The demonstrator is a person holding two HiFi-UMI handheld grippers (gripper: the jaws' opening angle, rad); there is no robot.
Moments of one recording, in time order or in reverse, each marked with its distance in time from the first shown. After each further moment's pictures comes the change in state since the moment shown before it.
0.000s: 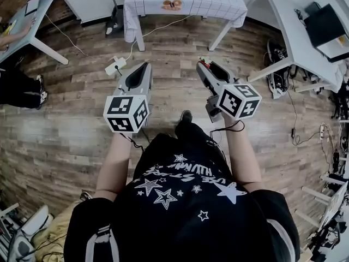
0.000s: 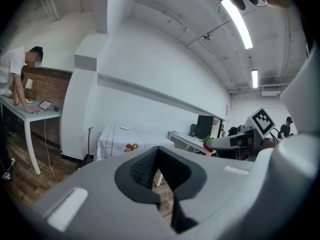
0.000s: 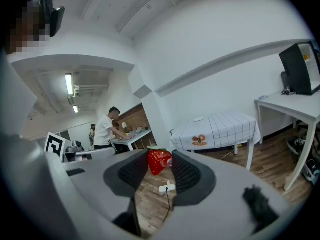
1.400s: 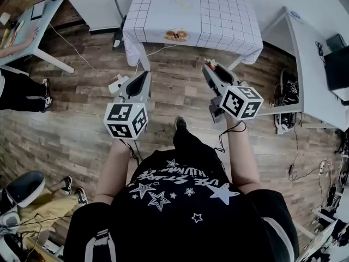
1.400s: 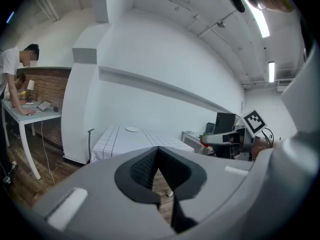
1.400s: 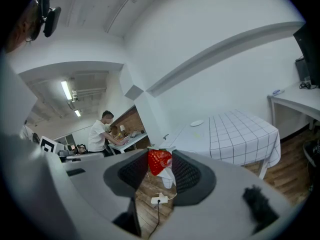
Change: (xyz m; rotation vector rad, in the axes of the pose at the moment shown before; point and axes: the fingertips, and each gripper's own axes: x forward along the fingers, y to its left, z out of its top) left arm 0.202 0.070 0.049 -0.020 0.038 0.120; right arm 0.170 -0.182 0.097 0.033 0.026 0.077
